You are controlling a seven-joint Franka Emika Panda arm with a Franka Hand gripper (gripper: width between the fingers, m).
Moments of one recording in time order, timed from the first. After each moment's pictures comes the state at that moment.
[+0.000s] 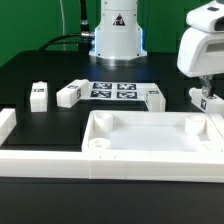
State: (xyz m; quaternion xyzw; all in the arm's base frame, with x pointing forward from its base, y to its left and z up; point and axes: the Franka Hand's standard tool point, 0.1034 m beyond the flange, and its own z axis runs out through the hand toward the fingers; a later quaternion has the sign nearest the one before) arm 0.483 0.178 0.054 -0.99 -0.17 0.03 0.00
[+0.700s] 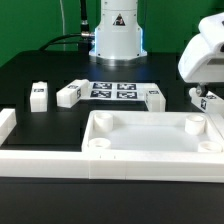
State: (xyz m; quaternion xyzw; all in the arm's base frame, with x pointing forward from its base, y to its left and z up) arm 0.467 0.169 0.043 -0.96 -0.11 0.25 -0.06
